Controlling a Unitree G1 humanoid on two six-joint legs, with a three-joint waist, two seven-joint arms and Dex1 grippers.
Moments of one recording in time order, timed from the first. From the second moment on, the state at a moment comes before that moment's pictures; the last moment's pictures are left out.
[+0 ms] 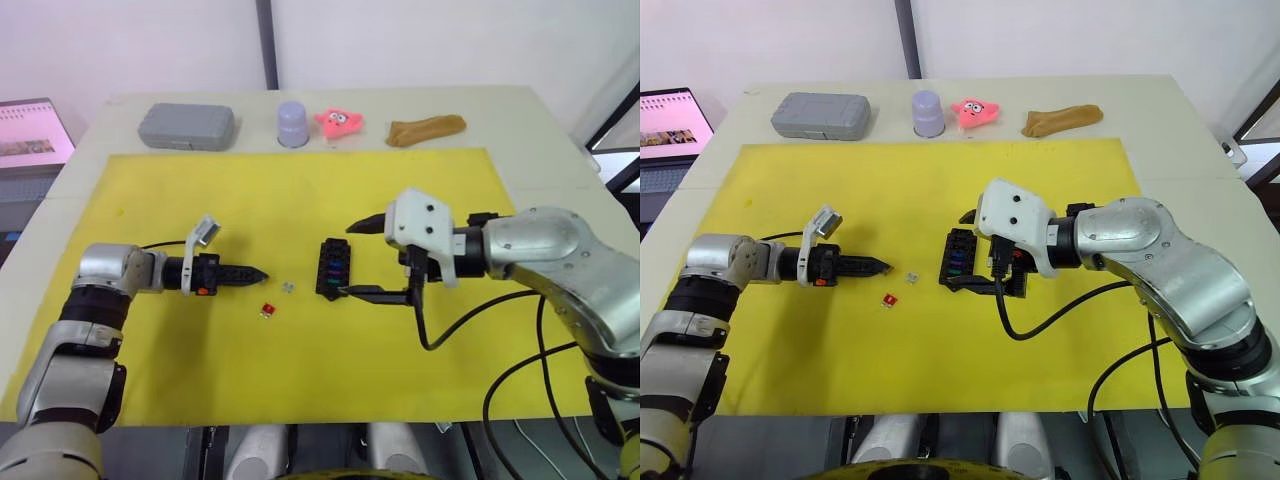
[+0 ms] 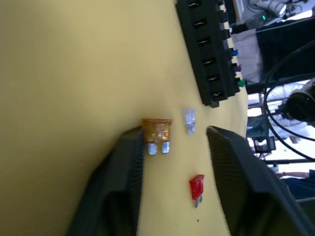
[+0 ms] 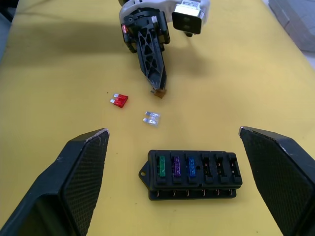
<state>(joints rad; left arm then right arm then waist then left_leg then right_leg) -0.70 0.69 -0.15 0.56 -0.53 1.12 -1.36 -0.65 -0.85 0.17 -0.67 0.55 0.93 0.87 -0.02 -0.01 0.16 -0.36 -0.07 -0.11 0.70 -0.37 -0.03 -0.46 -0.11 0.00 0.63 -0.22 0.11</state>
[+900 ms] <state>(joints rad) -0.72 0.71 -0.08 0.56 -0.53 1.00 -1.42 -0.60 -0.85 0.14 -0.67 0.55 0.93 0.86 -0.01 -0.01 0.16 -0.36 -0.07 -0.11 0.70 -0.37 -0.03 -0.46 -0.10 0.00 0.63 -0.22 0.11</state>
